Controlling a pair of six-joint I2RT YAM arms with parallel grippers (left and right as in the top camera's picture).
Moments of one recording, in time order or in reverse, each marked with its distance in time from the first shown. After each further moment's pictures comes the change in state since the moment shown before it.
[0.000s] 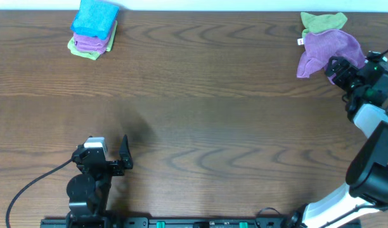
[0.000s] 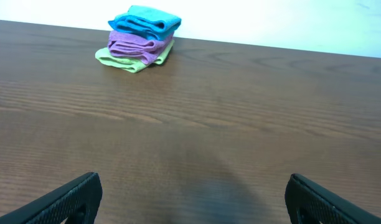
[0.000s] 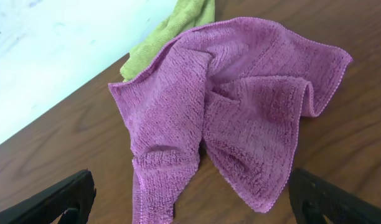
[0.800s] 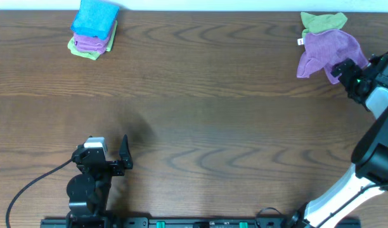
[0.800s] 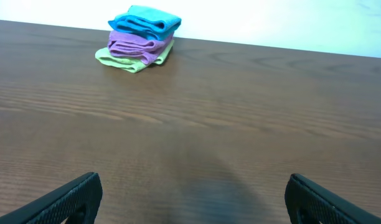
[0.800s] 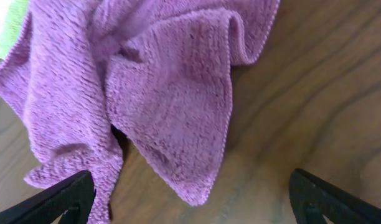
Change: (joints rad) left arm 0.000 0.000 0.000 0.000 0.000 0.000; right arm -0.045 0.199 0.296 -0.435 0.049 0.041
